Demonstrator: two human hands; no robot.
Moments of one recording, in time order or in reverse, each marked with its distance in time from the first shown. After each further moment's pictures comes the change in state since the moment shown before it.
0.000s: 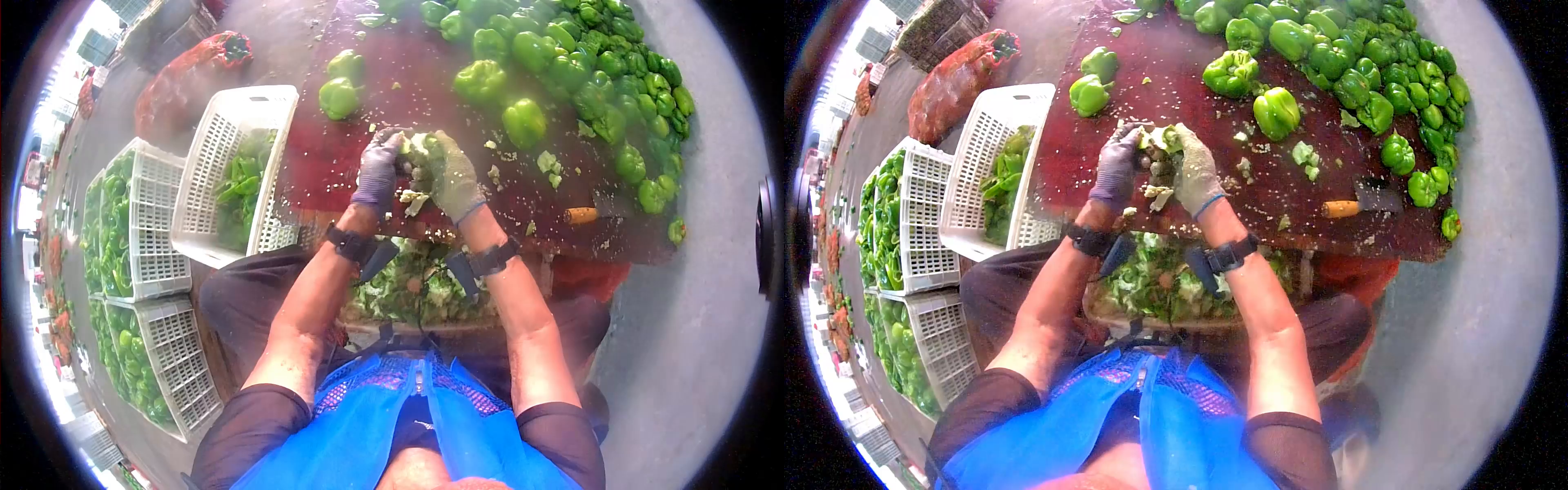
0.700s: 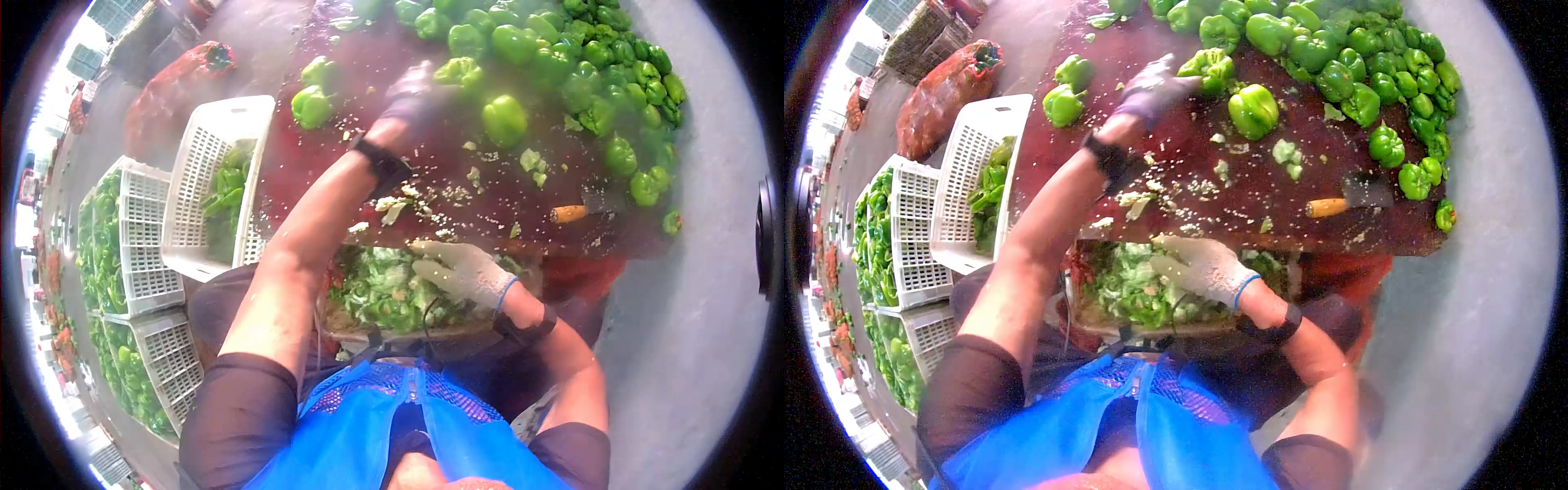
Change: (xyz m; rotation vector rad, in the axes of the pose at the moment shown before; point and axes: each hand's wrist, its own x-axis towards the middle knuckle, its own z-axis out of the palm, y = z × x) left_hand 0.061 0.079 0.124 1.256 -0.199 0.144; right_hand -0.139 -0.031 -0.042 -1.334 -0.405 0.016
